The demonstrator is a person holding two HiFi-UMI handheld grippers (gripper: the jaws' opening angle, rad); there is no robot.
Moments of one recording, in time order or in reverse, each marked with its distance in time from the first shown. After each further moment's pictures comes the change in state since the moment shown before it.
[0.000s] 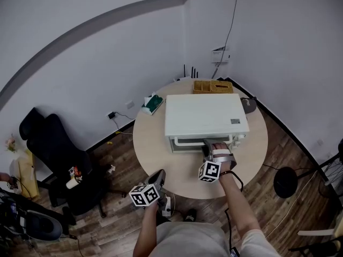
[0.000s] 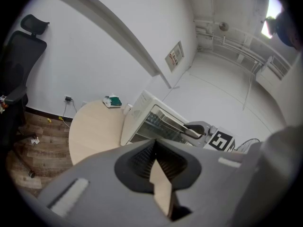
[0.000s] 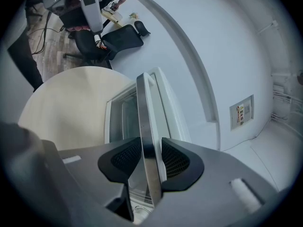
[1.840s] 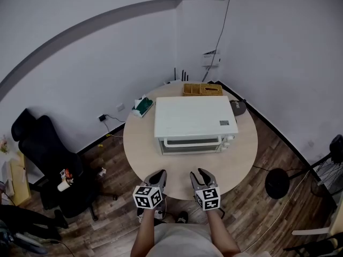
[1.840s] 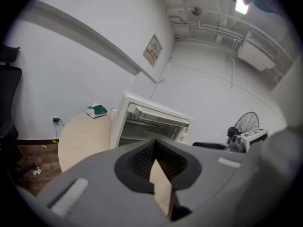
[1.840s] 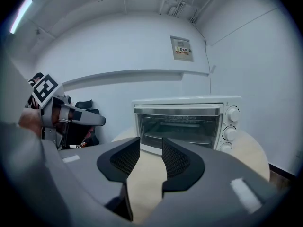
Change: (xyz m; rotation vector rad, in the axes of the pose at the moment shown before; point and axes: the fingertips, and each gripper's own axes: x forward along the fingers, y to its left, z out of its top) left arm 0.023 -0.052 -0.012 0.268 0.031 -0.050; right arm -0.111 0.061 -0.002 1.258 -0.235 0.101
